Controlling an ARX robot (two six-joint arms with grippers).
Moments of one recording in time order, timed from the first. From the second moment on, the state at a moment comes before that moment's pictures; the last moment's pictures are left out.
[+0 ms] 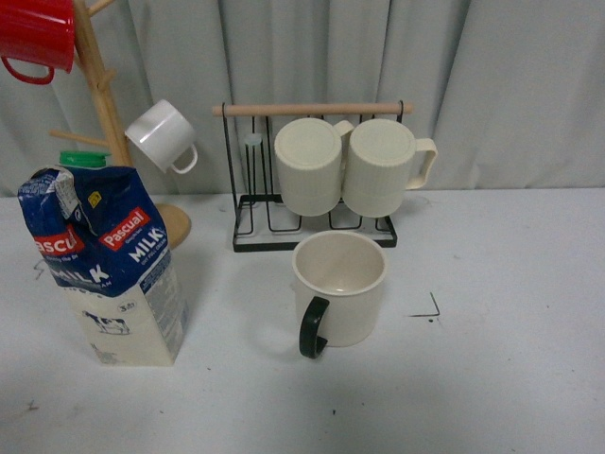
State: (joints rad) left arm 0.00 0.00 0.01 0.00 0.00 -0.02; right arm 0.00 0.22 0.01 0.22 0.00 0.01
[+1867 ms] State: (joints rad) left arm -0.02 1.48 0.57 0.53 0.23 0.05; right arm 0.00 0.00 0.01 0.00 0.00 0.00
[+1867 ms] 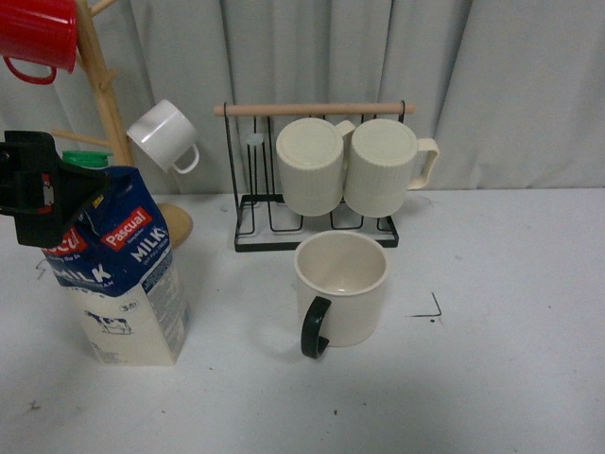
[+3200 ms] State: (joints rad) left arm -0.22 1.61 0.64 0.60 -0.04 -0.03; right arm 0.00 0.00 0.01 0.00 0.00 0.00
